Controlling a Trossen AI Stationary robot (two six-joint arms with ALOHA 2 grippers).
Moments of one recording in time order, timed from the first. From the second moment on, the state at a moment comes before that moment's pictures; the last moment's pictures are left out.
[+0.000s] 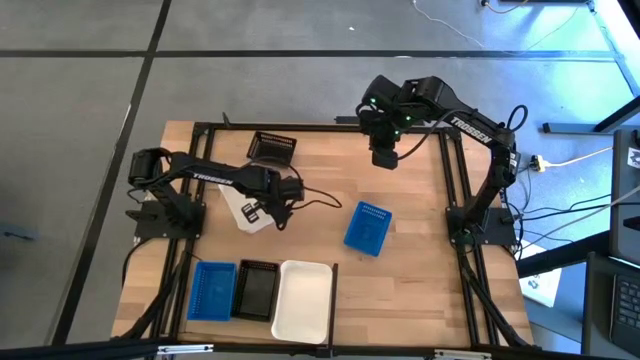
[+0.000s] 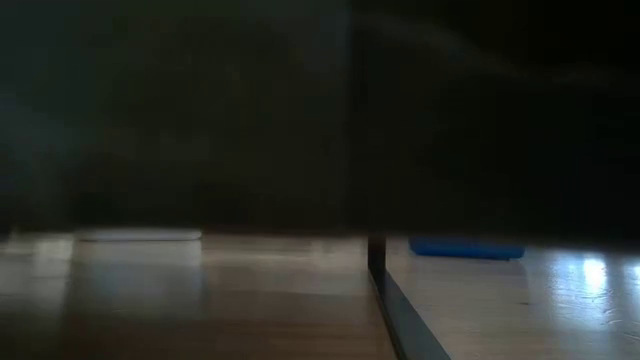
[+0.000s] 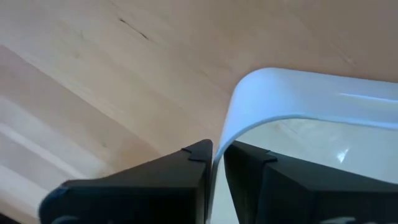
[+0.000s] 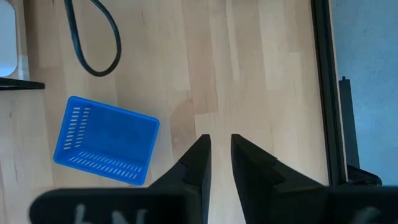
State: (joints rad) left arm 0.09 1.64 1.05 -0.78 -0.21 1.02; right arm -0.42 1.74 2.04 -1.50 -0.11 -0.30
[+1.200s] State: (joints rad) left arm 0.09 1.63 1.05 -0.74 -0.17 0.87; right arm -0.42 1.74 2.04 -1.49 -0.11 -0.30
